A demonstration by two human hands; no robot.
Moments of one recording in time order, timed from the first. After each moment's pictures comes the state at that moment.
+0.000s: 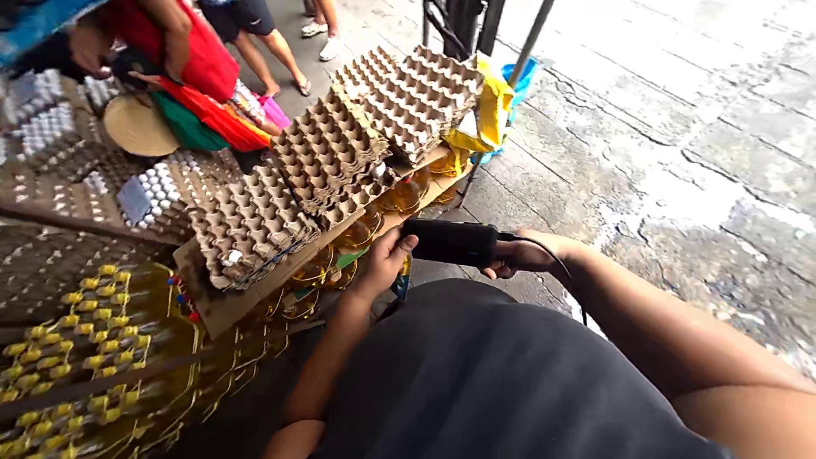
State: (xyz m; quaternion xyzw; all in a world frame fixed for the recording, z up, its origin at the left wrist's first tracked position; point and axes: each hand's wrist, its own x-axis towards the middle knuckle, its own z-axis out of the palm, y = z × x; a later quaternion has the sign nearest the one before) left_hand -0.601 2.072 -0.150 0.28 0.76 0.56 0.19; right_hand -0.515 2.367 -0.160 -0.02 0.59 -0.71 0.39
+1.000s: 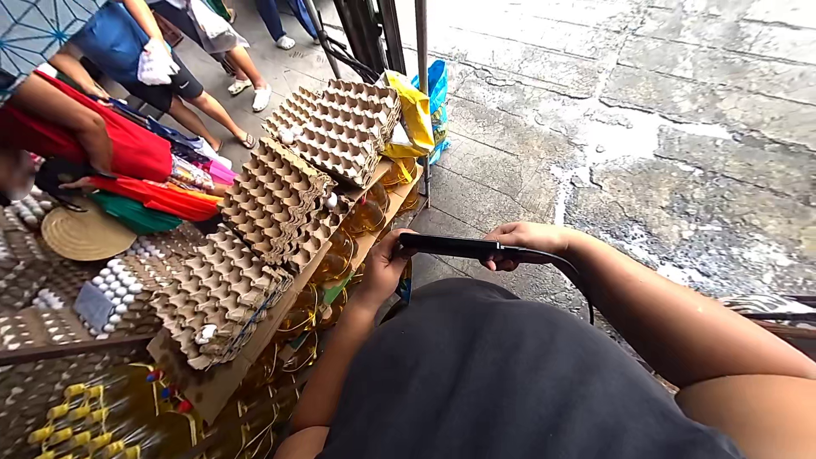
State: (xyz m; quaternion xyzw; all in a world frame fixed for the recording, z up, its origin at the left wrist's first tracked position) left_hand -0.601 2.137 -0.164 0.43 0.65 0.60 0.19; right_hand -0.445 2.403 -0.142 0.04 0.59 -0.75 0.29
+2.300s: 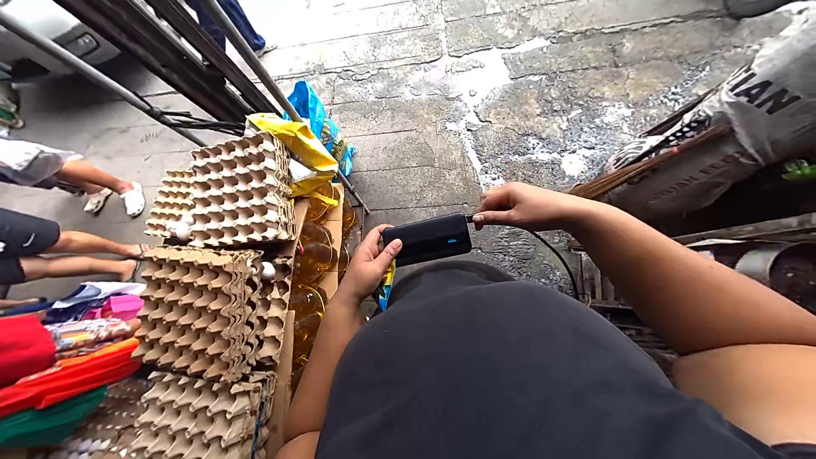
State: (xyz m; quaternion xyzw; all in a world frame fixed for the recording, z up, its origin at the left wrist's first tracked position) left_hand -0.637 2.219 -0.174 0.42 0.56 0.44 0.56; right_hand -0.354 2.405 -0.123 0.27 0.83 -0.48 0.02
